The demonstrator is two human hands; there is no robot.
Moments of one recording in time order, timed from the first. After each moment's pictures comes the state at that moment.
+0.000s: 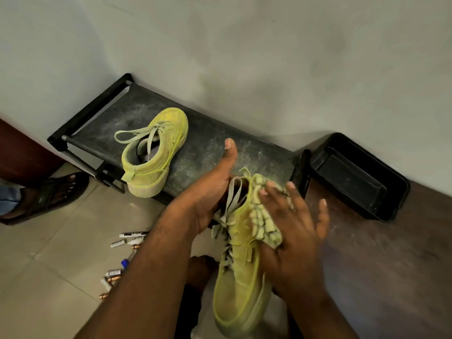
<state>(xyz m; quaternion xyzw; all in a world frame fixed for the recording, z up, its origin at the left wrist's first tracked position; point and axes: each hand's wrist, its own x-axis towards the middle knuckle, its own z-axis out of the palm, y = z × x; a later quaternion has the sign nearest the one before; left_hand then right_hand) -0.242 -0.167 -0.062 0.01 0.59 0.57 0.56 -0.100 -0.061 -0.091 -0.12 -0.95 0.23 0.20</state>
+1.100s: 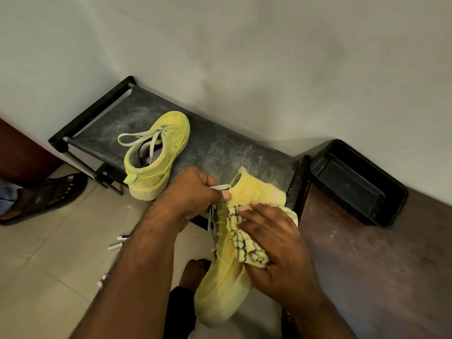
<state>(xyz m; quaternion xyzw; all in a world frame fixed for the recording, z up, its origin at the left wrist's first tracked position) -0.257 -0.190 -0.068 0.00 0.80 0.49 0.35 -0.105 -0.062 -0.093 0.04 -0.94 0.30 0.17</state>
